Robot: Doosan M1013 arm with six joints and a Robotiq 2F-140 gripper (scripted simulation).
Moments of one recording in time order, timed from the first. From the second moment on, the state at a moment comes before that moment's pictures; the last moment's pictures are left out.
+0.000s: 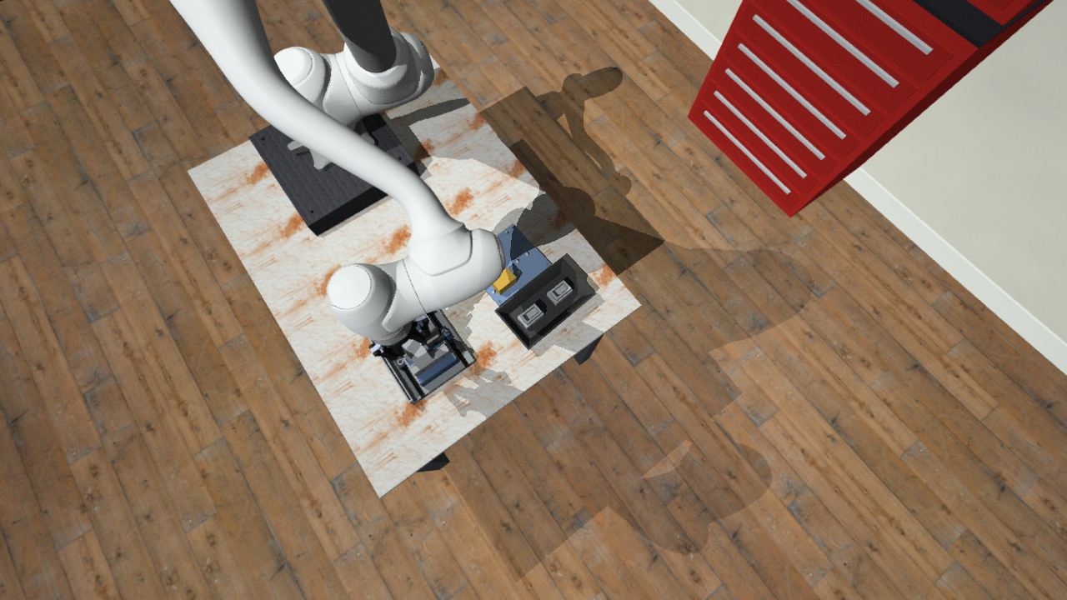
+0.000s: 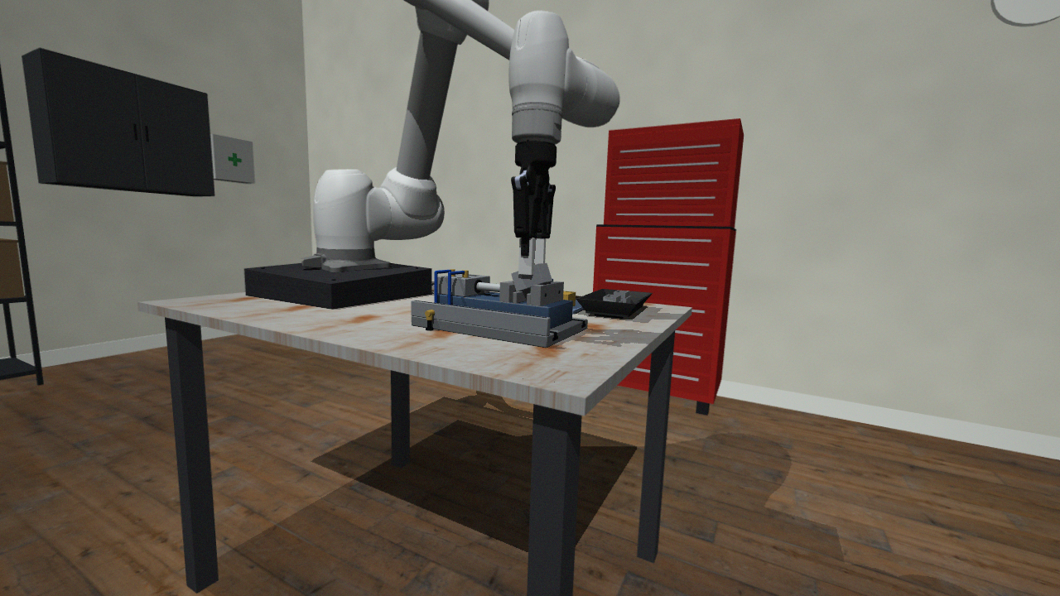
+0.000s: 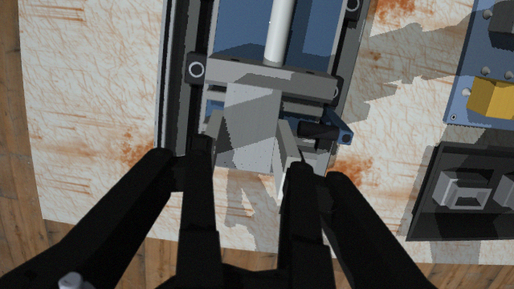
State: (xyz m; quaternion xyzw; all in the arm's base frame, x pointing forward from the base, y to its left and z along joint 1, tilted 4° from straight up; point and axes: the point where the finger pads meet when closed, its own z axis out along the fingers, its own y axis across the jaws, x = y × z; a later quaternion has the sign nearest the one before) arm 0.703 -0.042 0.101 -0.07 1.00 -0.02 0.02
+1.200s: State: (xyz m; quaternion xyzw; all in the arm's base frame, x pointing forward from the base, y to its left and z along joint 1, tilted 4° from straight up) arm 0.702 -0.041 0.129 -0.07 1.00 -0.02 0.02
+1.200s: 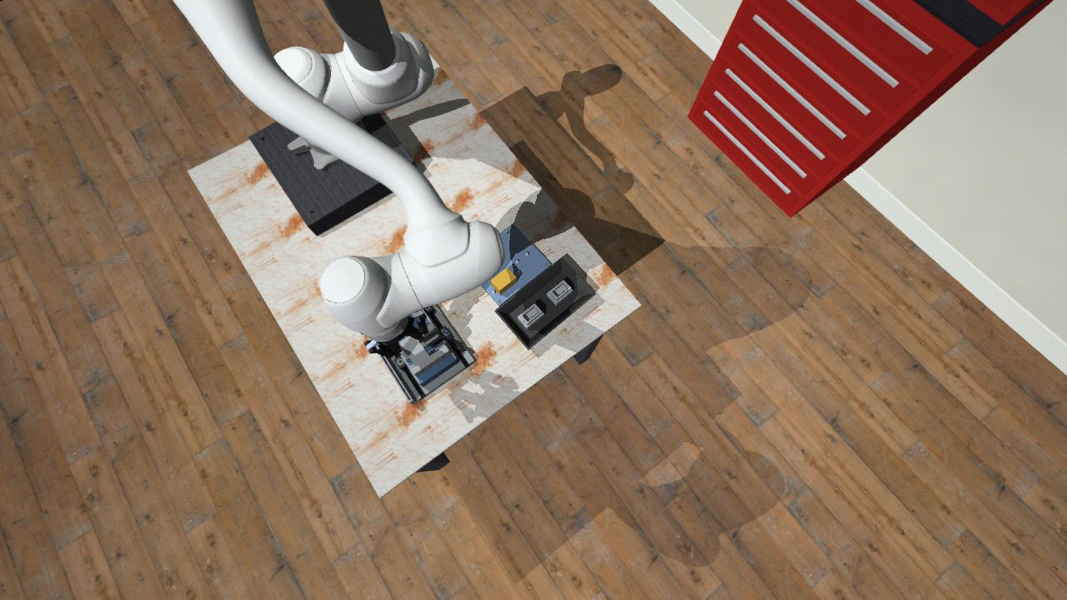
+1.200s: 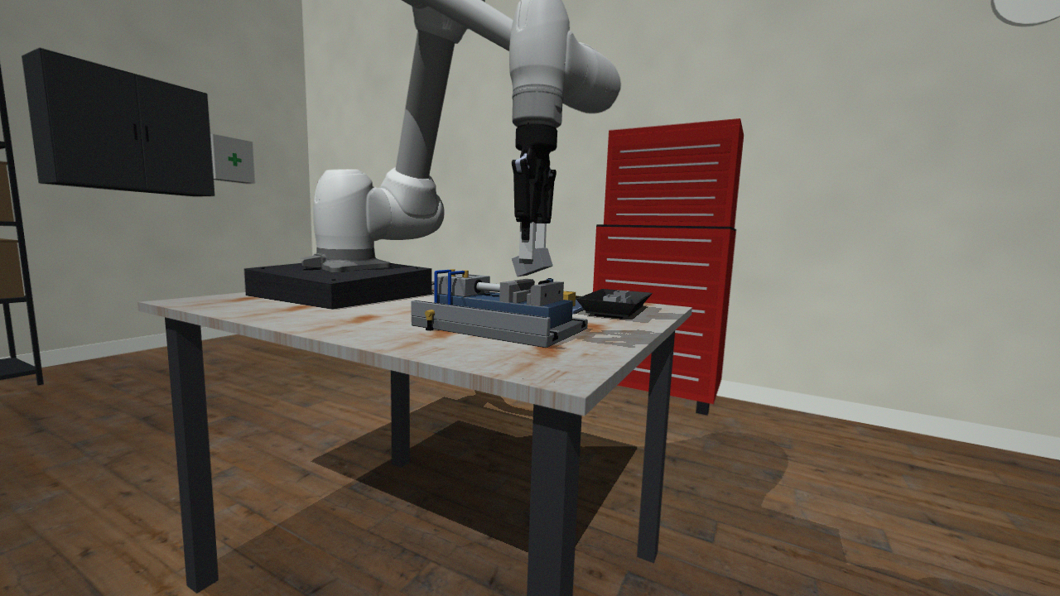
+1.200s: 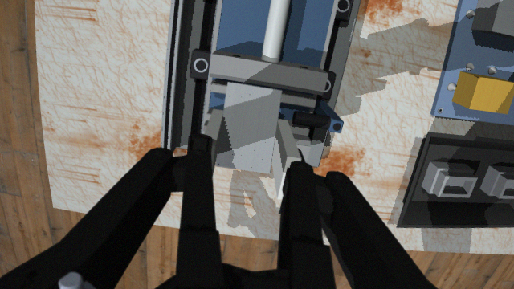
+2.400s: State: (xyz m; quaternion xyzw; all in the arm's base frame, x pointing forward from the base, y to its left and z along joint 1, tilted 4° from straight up) arm 0.688 0.012 0.145 -0.17 0.98 -0.03 0.02
